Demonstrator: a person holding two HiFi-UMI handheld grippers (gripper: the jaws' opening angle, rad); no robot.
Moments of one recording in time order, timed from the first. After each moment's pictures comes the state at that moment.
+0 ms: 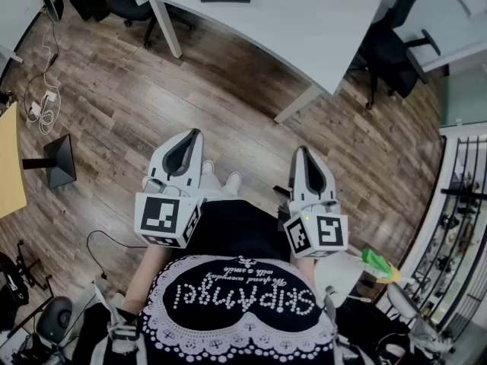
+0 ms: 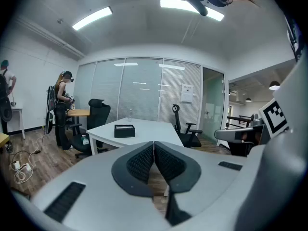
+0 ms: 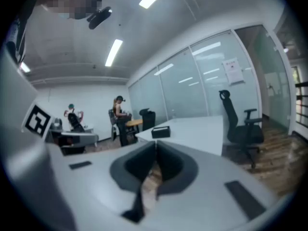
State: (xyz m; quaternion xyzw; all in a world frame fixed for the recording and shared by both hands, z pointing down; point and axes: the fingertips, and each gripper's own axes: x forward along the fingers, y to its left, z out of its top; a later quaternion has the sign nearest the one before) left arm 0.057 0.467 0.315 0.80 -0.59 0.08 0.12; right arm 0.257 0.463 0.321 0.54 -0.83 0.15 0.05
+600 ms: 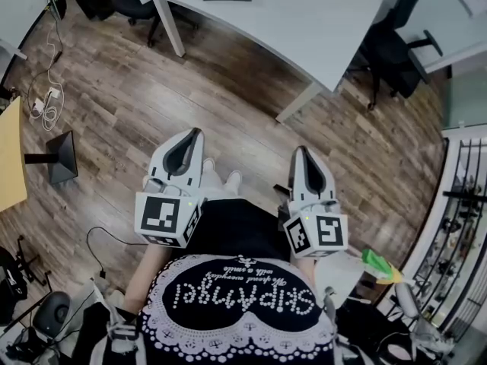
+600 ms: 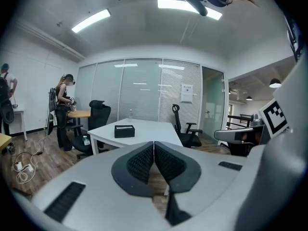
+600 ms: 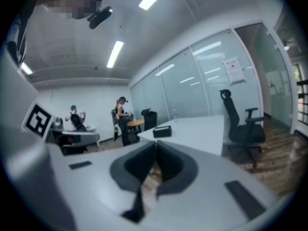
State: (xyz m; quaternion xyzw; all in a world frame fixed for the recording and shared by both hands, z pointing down) left arm 0.067 0.489 0.309 0.79 -0.59 0.08 0.11; right arm 0.264 0.484 0.319 0.53 -0.83 0.15 0.04
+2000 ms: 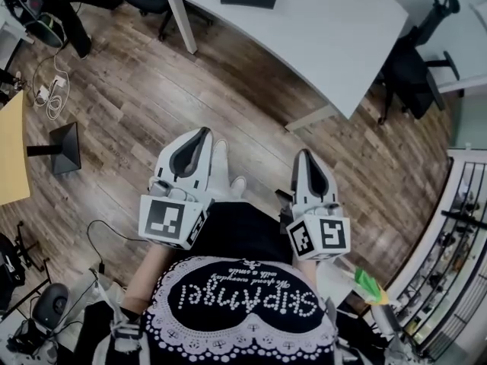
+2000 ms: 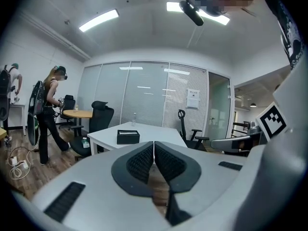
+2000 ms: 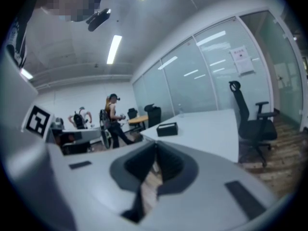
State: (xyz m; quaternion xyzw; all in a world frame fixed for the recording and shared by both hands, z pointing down) left arm 0.032 0.403 0.306 0.79 -0.61 0.04 0.12; right arm 0.218 0.391 0.333 0.50 -0.85 0.18 0.06
